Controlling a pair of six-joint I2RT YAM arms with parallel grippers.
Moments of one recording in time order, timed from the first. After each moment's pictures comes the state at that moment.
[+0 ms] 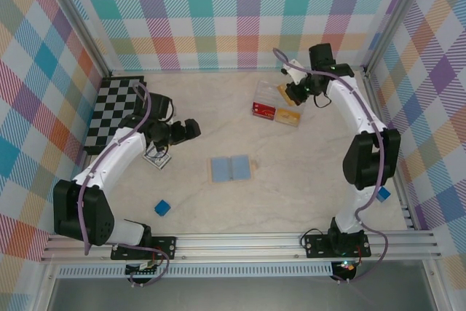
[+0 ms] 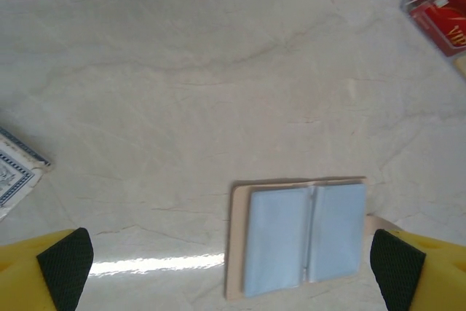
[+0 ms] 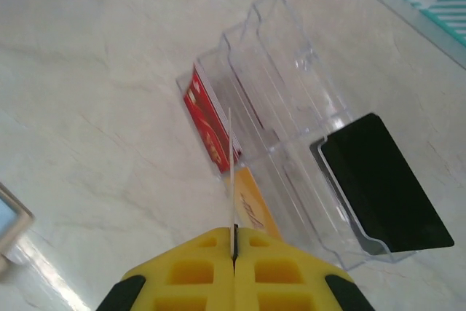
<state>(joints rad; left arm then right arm) -0.24 1.39 1.11 -0.77 0.19 -0.52 0.18 1.90 1.80 -0.92 -0.32 -0.59</state>
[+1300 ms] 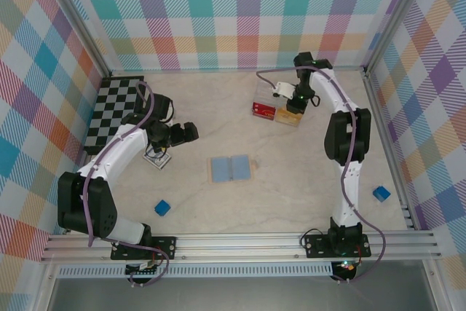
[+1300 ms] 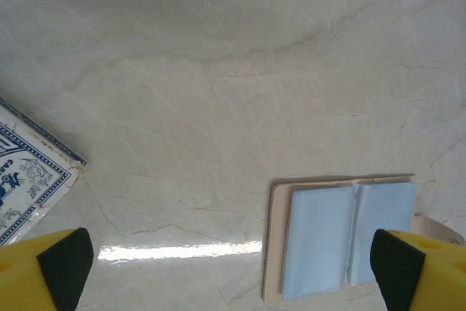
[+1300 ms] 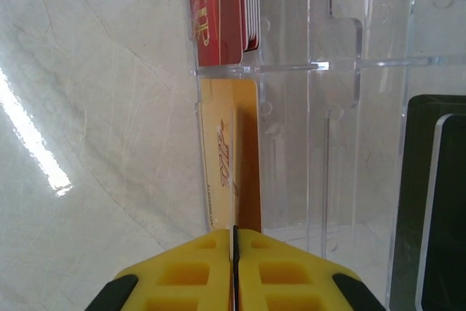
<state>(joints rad) -0.22 1.45 1.12 -0.79 0.17 -0.47 0.20 2.27 2.10 -1.21 -0.12 -1.00</state>
